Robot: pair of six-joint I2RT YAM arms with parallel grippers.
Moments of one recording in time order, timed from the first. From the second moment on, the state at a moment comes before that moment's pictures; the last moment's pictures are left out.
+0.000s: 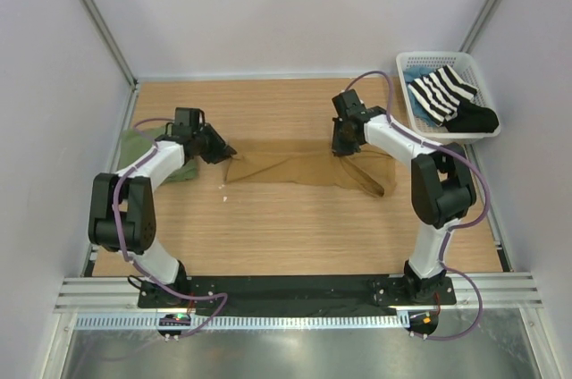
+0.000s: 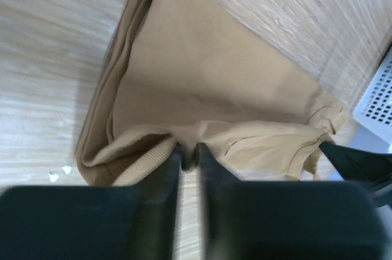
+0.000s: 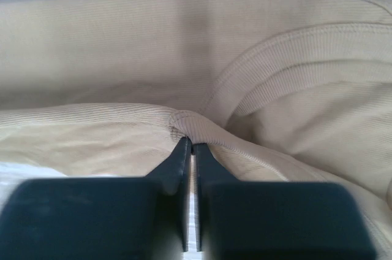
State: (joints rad) left arm -0.12 1.62 1.02 -0.27 0.29 -0.83; right arm 0.40 1.85 1.39 -0.62 0.08 0.48
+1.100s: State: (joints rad) left arm -0.16 1.79 1.14 -0.32 0.17 -0.70; right arm 0.38 1.79 1.29 -0.58 0.08 0.49
